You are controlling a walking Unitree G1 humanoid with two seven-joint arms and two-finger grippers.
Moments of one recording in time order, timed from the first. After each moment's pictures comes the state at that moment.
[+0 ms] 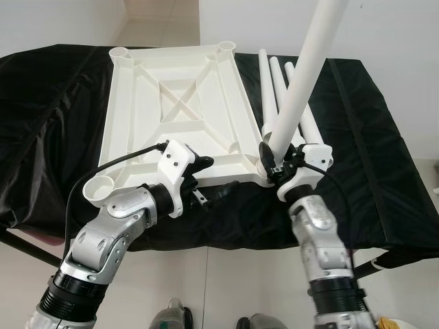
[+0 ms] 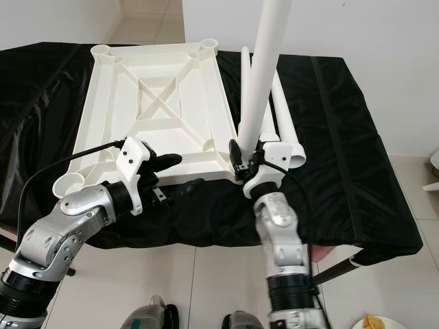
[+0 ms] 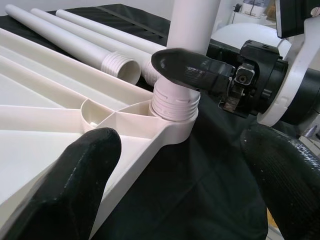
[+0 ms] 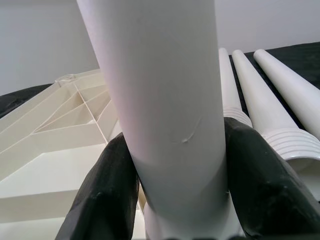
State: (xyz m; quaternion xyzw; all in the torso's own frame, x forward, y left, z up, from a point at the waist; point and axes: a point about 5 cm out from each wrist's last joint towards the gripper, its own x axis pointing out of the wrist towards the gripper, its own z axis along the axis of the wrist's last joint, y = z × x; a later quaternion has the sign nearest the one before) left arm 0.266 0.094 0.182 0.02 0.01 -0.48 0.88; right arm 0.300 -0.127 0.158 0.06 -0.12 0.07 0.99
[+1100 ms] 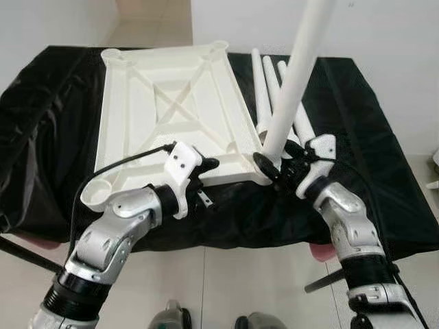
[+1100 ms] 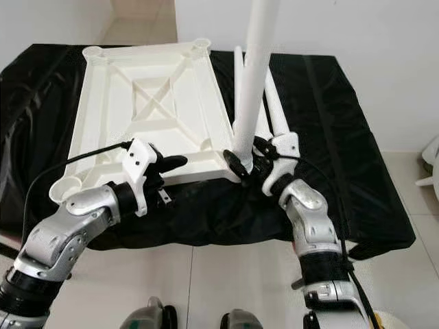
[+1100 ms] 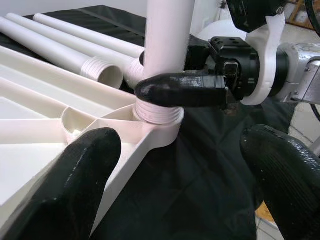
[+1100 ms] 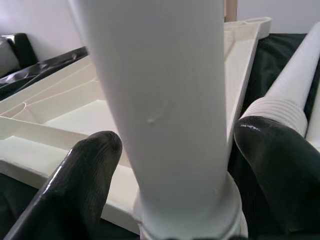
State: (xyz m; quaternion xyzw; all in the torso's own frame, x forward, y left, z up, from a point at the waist) left arm 0.265 0.084 0.184 0.03 0.00 -0.50 0.87; right arm 0.329 -0.160 0.159 -0.02 -0.06 0.31 0.95
